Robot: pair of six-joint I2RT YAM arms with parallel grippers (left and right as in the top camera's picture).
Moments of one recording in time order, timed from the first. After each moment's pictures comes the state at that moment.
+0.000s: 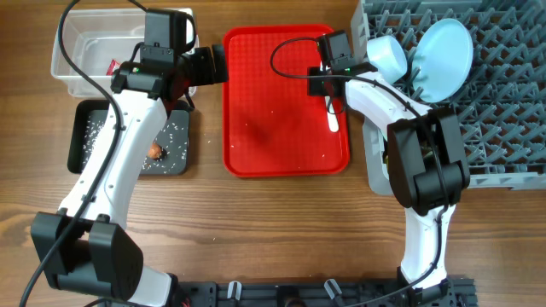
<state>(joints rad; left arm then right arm) -0.18 1.67 1.47 -0.65 0.00 -0.26 0.32 2.20 1.53 -0.35 0.09 0.24</state>
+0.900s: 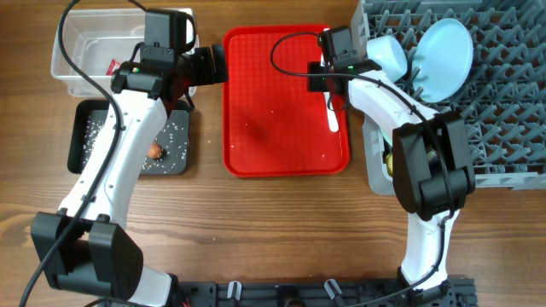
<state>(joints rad) -0.18 1.67 1.47 -0.65 0.00 -0.26 0.32 2.16 1.53 -0.36 0.06 0.24</state>
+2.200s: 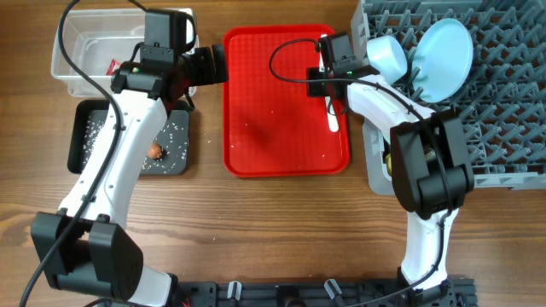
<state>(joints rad) -0.18 1.67 1.47 -0.65 0.00 -0.26 0.32 2.17 1.49 -0.30 0.04 0.20</state>
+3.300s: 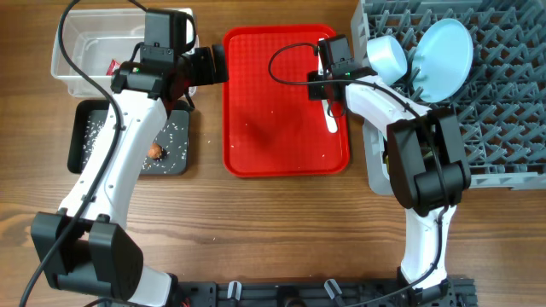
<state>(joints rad) -0.18 1.67 1.47 -0.65 0.00 -0.26 0.32 2.19 1.49 -0.32 0.04 0.17</state>
